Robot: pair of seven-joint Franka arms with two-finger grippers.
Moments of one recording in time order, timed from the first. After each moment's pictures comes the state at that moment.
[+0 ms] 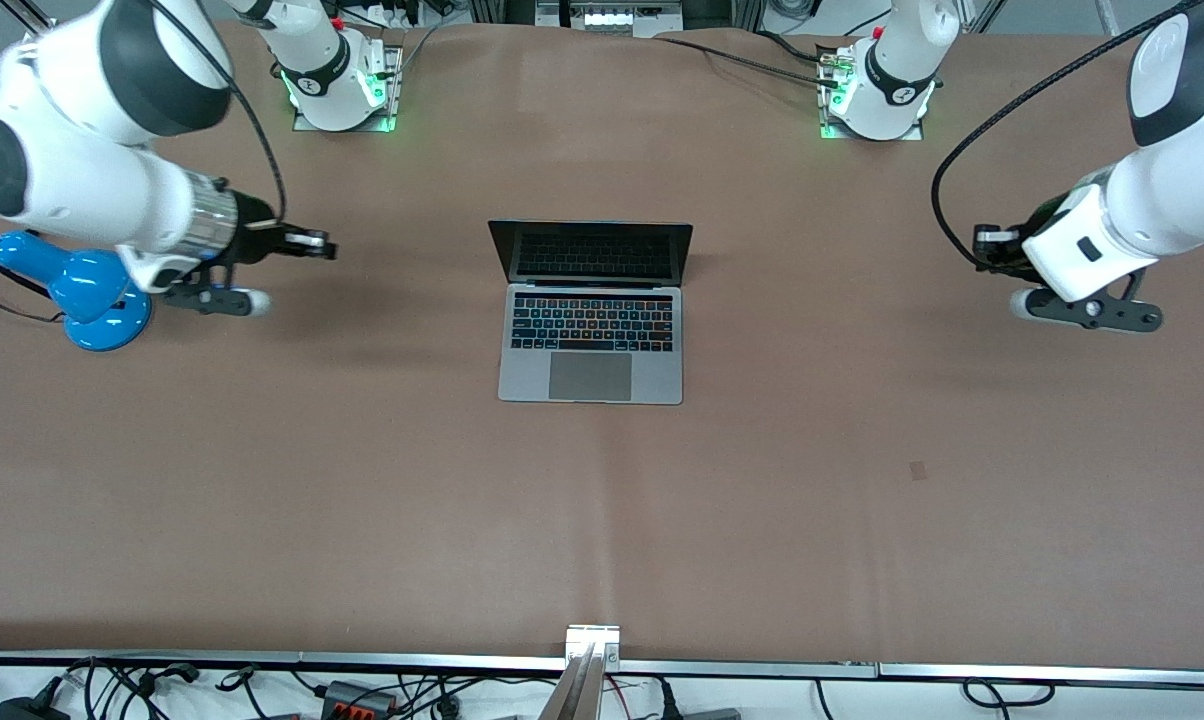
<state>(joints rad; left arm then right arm) -0.11 0.13 -0.01 -1.58 -0.08 1.42 0.01 0.02 0.03 0.18 -1.97 0.35 1.76 0.30</state>
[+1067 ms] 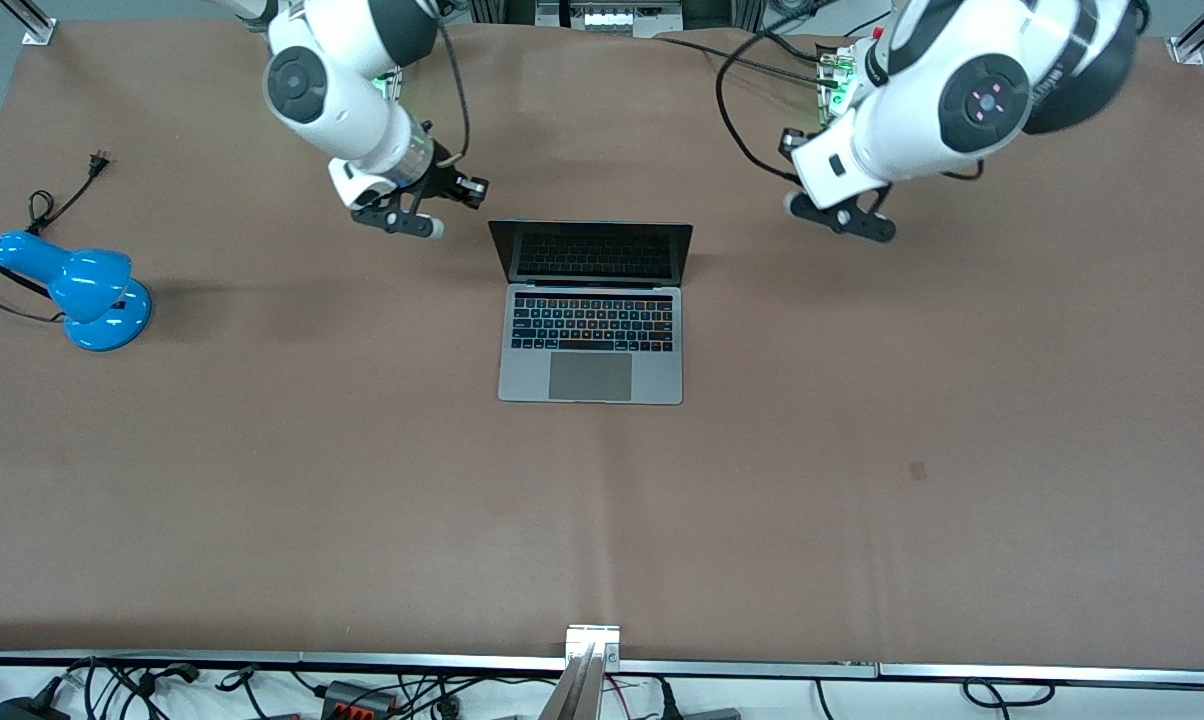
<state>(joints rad) -0.11 -0.08 -0.33 -2.00 -0.34 1.52 -0.16 0.44 -0.09 0.20 -2.35 0.44 2.21 0.66</state>
